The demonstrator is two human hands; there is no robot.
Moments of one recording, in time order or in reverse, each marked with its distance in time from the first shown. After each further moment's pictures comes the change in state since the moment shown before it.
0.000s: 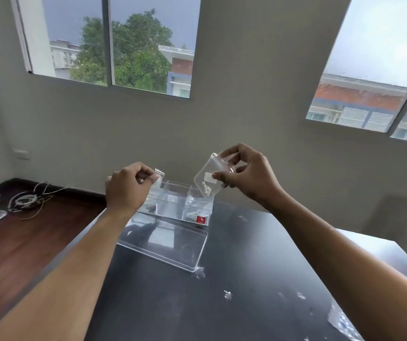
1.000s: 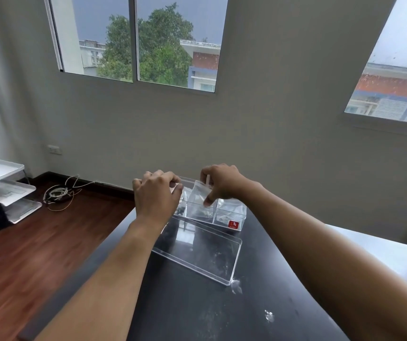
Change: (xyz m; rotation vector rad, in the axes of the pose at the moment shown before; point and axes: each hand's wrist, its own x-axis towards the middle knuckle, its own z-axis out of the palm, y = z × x) left_hand 0.002 -0.028 0.018 0.355 0.007 0.101; right_hand 0.081 0.027 0.132 -0.696 -0.570 -0.070
